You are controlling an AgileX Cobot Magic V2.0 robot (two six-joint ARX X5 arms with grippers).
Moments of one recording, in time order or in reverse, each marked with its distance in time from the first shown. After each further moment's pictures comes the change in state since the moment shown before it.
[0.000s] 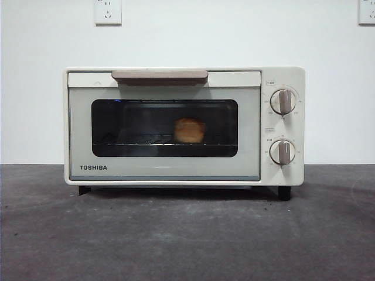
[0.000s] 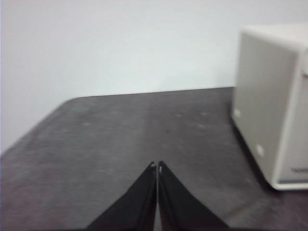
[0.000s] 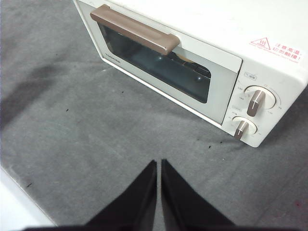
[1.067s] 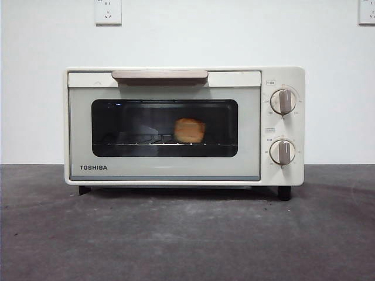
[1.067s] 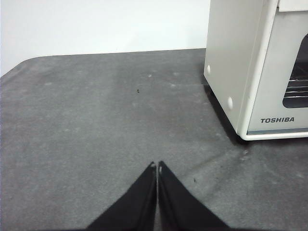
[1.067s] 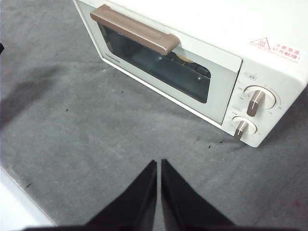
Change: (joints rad) left arm 0.000 -0.038 -0.040 -0.135 0.087 -0.034; right arm 0.000 0.000 0.000 0.000 0.000 0.000
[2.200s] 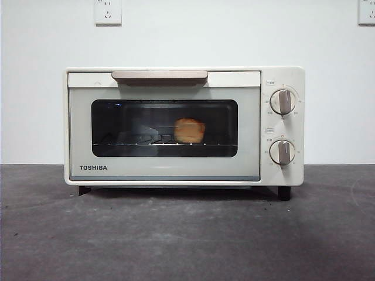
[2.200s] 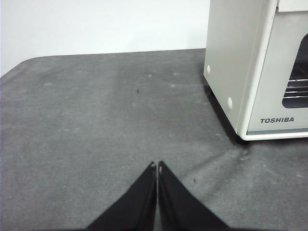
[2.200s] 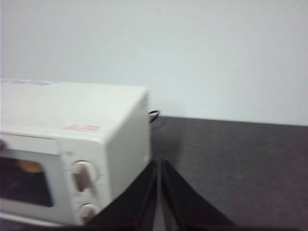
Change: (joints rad) left arm 0.000 0.000 0.000 0.000 0.000 0.000; right arm -0.685 -0.575 -0.666 0.725 -0.152 -0.135
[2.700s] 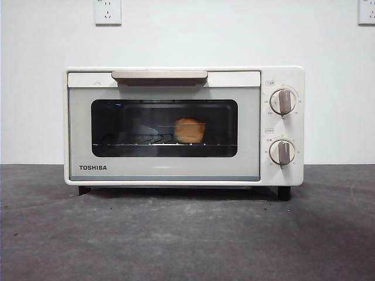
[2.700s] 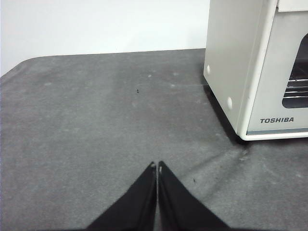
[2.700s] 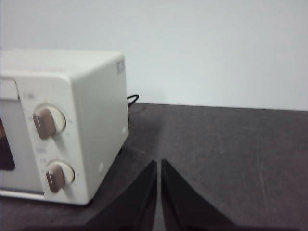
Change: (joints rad) left arm 0.000 0.000 0.000 0.000 0.000 0.000; right arm -0.048 -0.238 -0.356 0.142 0.023 -0.014
